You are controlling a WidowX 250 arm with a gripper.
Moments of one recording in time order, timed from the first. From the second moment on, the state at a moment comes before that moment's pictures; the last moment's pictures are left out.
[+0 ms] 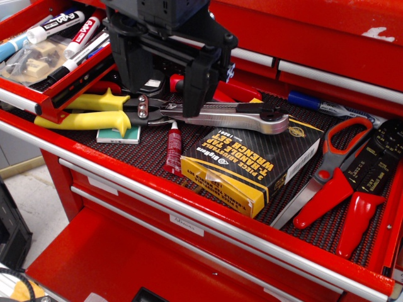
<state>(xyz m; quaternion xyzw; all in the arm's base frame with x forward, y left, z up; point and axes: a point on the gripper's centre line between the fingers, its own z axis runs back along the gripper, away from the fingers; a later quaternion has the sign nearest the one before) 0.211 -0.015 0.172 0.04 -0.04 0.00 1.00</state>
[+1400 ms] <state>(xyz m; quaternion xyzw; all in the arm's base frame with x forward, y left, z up) 0.324 -0.017 0.103 0.09 -0.05 -0.61 0.78</state>
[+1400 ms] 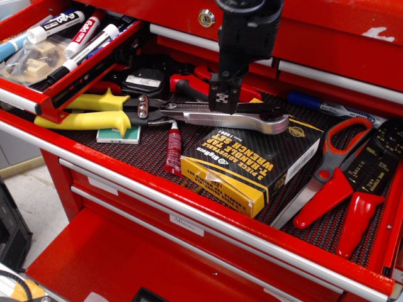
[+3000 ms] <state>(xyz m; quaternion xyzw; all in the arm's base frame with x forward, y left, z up) 0.301 -0.041 0.064 -0.01 -0.08 -0.54 0.84</state>
